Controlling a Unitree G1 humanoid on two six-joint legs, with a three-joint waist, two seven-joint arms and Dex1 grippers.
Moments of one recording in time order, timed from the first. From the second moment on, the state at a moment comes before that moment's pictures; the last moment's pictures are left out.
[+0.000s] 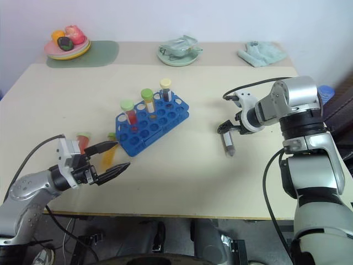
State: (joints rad) left arm 0.14 0.63 0.21 -0.38 -0.58 0.28 -0.93; right arm -1.09 -0.70 0.21 0.50 0.59 1.61 0.40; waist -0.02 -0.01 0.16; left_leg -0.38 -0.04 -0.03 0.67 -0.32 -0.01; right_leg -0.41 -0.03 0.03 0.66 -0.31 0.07
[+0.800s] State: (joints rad) left arm 0.18 0.63 0.22 -0.41 -0.59 0.28 -0.89; right arm -1.12 -0.61 0.18 0.58 0.41 1.58 0.42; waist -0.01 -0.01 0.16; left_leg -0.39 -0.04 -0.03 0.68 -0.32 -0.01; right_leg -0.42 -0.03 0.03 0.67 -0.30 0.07
